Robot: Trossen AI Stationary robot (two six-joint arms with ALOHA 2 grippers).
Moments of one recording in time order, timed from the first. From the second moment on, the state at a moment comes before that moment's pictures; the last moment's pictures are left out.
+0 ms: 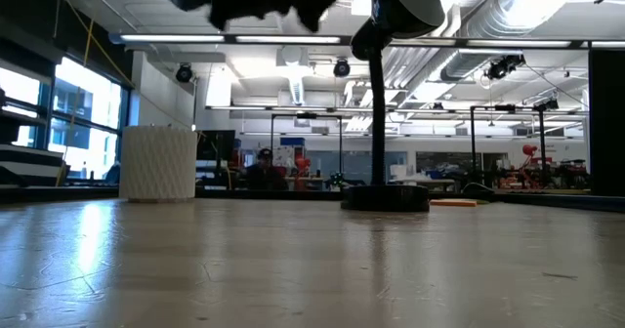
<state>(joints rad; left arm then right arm) 0.32 1.58 1.12 0.37 0.86 0.06 0.66 1.25 1.05 -0.61 0.80 0.54</state>
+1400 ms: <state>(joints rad) -0.16 1.56 0.98 0.42 -0.04 0.66 0.21 1.19 0.85 -0.02 0.05 0.25</state>
